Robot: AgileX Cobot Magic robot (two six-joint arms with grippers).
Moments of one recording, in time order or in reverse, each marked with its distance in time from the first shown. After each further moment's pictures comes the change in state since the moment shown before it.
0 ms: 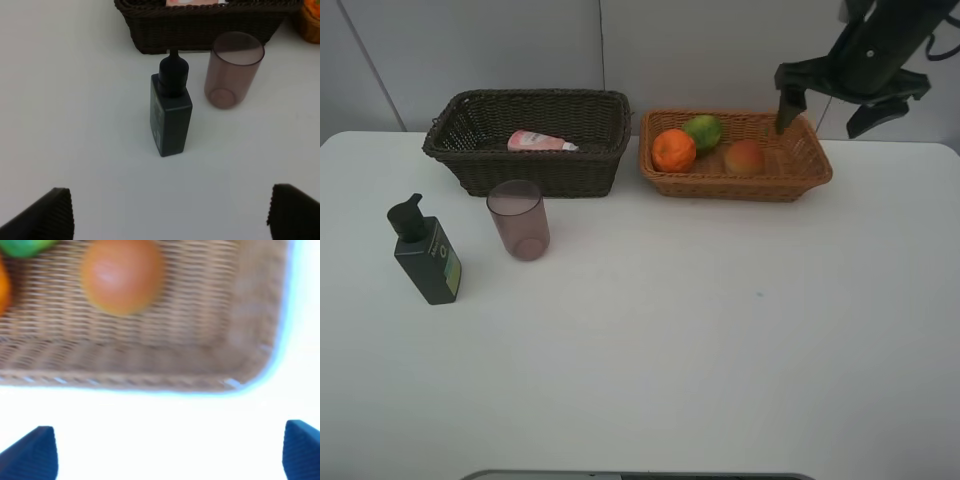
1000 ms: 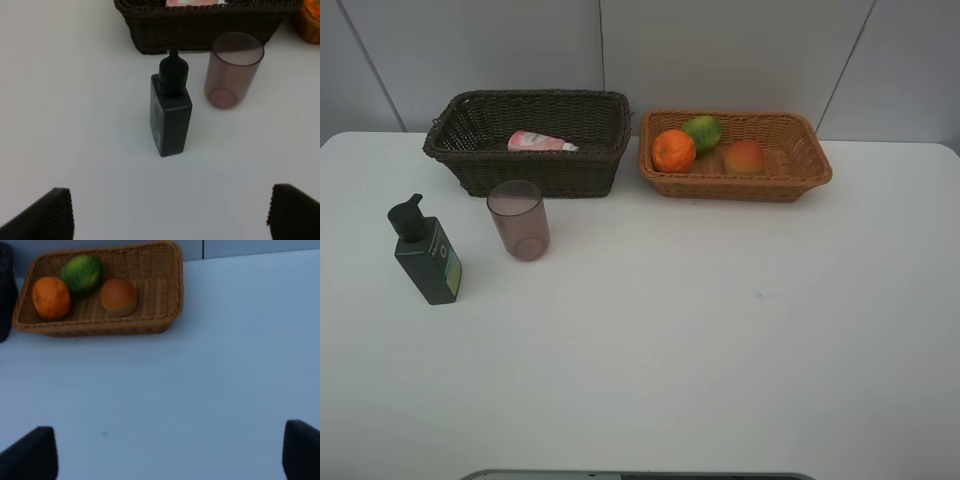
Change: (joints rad) left arm 0.000 0.000 0.000 0.000 0.000 0.000; right arm -0.084 -1.380 0.619 0.032 0.163 -0.078
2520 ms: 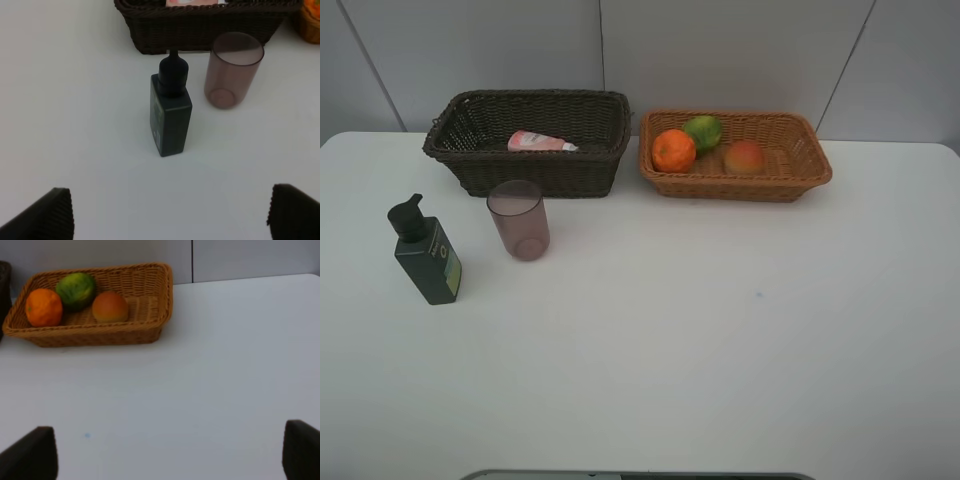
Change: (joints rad) left arm 0.000 0.000 0.000 0.000 0.000 0.000; right arm 0.000 -0.365 0.255 -0.032 -0.036 -0.003
